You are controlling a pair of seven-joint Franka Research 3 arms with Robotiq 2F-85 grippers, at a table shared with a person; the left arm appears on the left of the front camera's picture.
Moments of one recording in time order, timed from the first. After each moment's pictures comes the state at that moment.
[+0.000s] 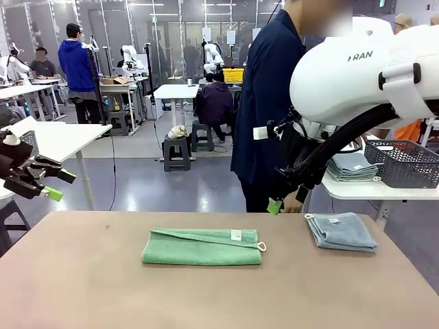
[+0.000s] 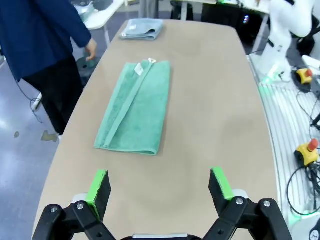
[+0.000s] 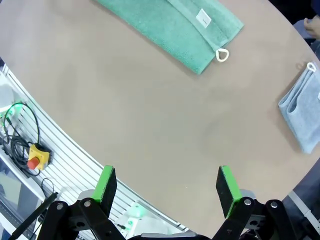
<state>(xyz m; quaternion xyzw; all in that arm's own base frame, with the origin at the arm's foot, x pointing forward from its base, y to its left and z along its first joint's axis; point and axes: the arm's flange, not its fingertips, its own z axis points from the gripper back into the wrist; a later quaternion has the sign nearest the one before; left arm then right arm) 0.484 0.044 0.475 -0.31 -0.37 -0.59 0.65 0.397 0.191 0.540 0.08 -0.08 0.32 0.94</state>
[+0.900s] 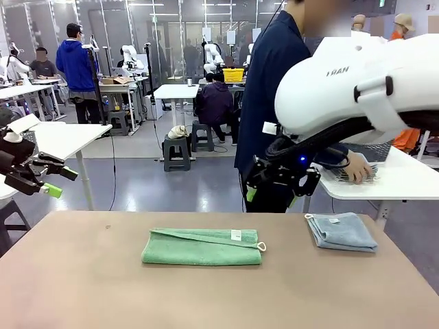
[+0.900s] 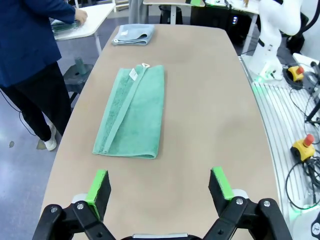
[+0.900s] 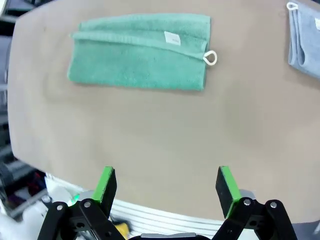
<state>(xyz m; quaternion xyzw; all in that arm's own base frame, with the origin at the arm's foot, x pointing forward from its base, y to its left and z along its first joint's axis) 0.499 0.047 0.476 -0.32 -0.36 -0.61 0.63 0.409 0.217 0.527 0.14 -0.11 0.00 0.98</state>
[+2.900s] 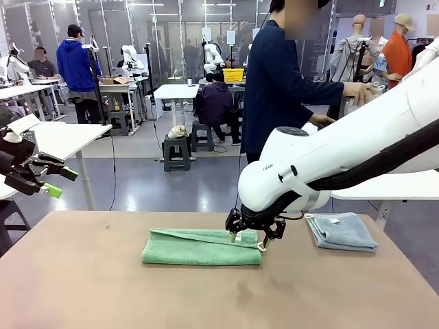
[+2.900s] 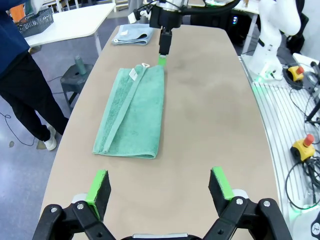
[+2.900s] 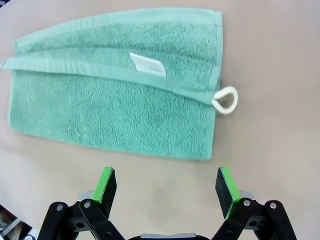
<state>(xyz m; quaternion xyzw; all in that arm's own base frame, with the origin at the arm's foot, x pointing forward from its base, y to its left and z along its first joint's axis) 0.499 0.047 0.476 -0.32 -0.36 -0.61 0.63 0.503 0.252 0.350 0.11 -0.08 -0.01 0.99</state>
